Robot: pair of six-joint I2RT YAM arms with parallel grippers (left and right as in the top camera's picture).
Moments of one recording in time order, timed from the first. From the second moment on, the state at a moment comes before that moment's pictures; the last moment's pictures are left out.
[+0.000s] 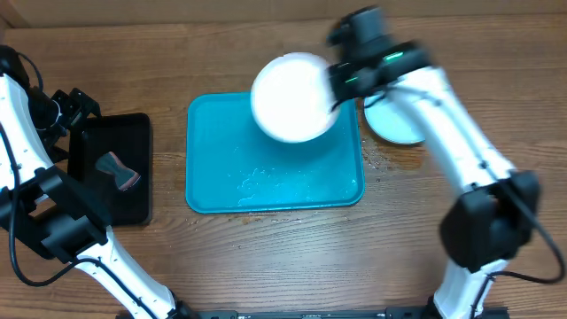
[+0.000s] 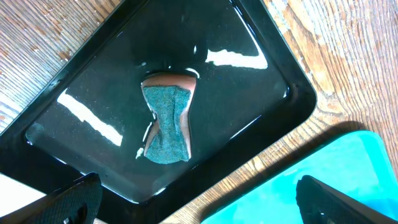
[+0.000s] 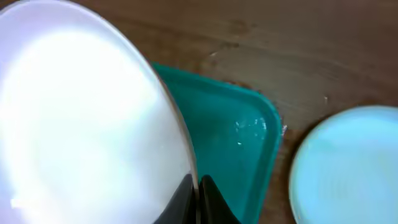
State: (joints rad) left arm 0.55 2.20 2.18 -1.51 0.14 -0.42; right arm 0.30 1.96 1.85 -0.94 -0.17 0.09
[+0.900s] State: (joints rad) left arm 0.55 2.20 2.18 -1.51 0.14 -0.42; right arm -0.26 2.00 1.55 -0.82 -0.32 0.22
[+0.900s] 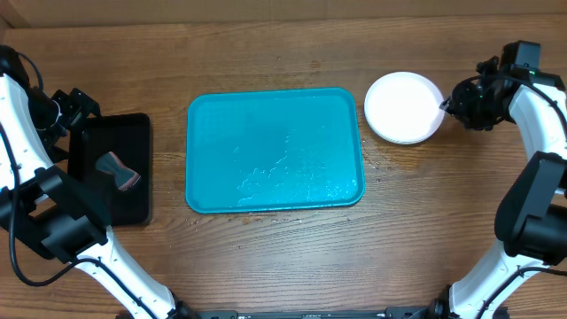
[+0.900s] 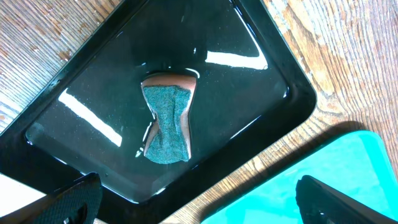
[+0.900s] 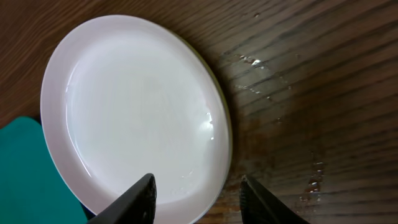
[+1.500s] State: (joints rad) left arm 0.55 2.20 2.18 -1.51 0.14 -0.42; right arm -0.16 1.73 1.55 -1.13 -0.38 0.19
